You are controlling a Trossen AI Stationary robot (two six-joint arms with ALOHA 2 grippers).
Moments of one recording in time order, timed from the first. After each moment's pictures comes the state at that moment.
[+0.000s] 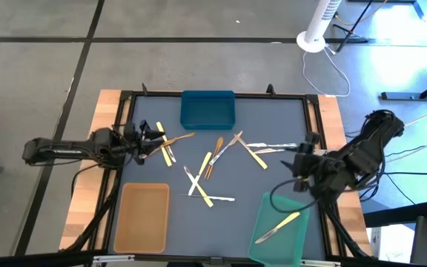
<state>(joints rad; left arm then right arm) 0.09 0.30 0.06 0.46 -0.09 -0.36 0.75 1.23 1.44 -1.45 0.86 0.62</state>
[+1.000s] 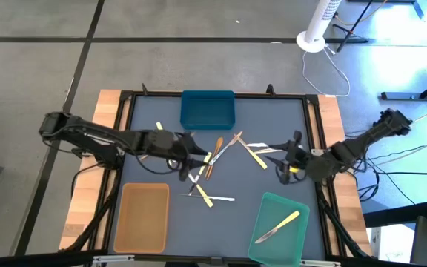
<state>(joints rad) -0.09 1.29 0.81 0.13 -0.05 -0.28 0.52 0.87 0.74 -0.43 0.82 0.23</state>
